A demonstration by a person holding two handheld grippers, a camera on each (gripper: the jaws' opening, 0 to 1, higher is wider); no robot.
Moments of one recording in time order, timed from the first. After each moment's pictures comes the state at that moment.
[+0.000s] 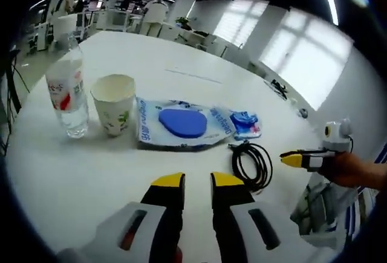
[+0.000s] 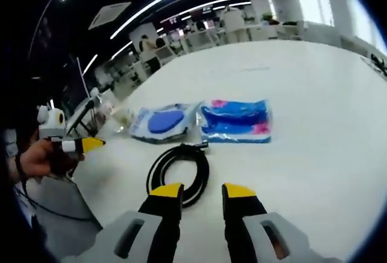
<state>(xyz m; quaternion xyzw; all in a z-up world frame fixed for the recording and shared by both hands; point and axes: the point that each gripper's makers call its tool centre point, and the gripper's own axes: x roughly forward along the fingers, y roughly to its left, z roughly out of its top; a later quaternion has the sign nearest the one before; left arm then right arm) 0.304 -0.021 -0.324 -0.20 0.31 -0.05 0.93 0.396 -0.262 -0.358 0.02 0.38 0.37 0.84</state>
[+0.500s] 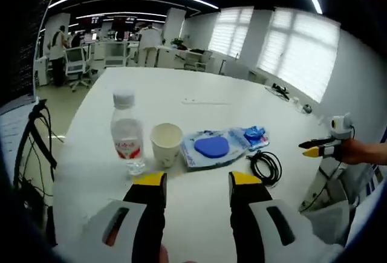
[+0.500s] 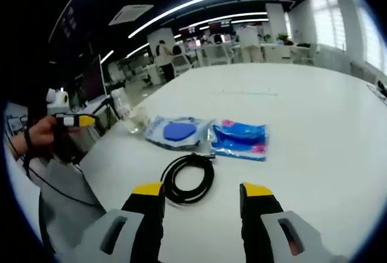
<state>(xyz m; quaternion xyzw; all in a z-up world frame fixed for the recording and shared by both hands) 0.261 0.070 -0.266 -0.09 0.27 -0.04 0.96 0.375 -0.276 -0.309 -0.02 0.33 0.42 0.85</state>
